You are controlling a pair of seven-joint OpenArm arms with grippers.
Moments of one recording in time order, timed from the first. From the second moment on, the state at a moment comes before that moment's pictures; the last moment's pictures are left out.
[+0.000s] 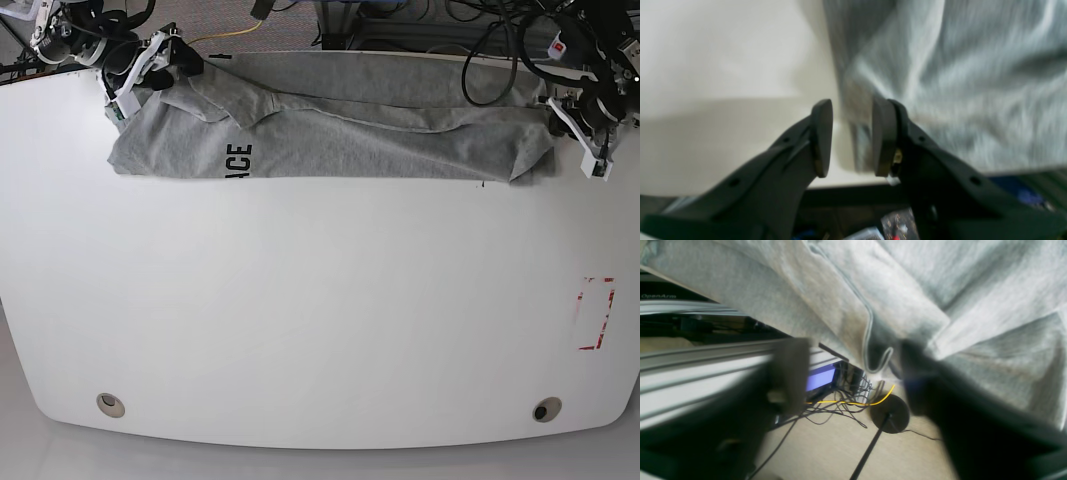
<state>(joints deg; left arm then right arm) 10.5 -11.1 -44.6 108.2 -27.9 -42.8 83.2 -35.3 16.4 32.1 109.0 59.2 38.6 -74.9</state>
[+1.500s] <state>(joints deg) 8.3 -11.4 -39.2 97.6 -29.1 -42.6 82.7 -23.5 11.1 25.8 107.1 51.6 38.6 -74.9</state>
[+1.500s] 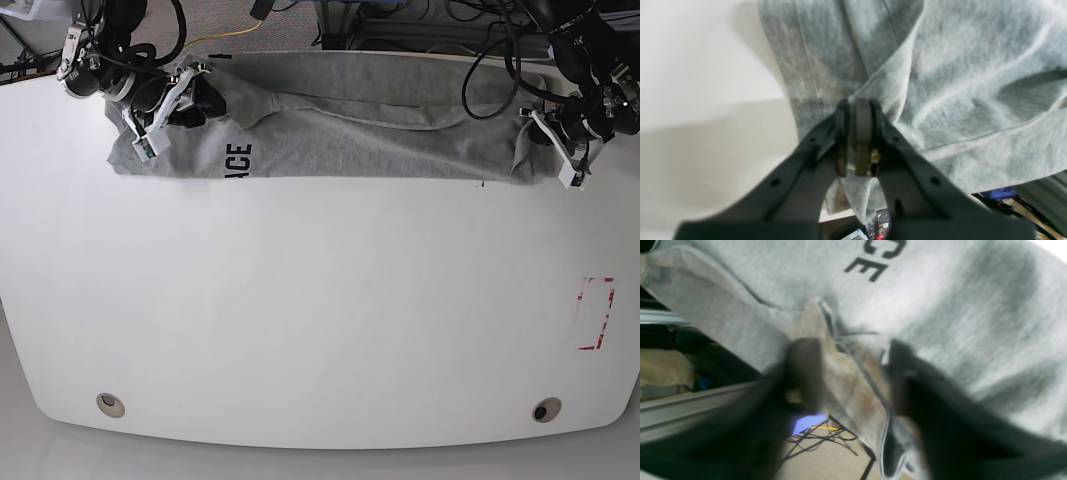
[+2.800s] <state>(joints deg) 18.7 -11.5 -48.1 107.4 -29.5 -42.6 82.5 -17.4 8.9 25.7 99.0 43.3 39.0 -75.2</state>
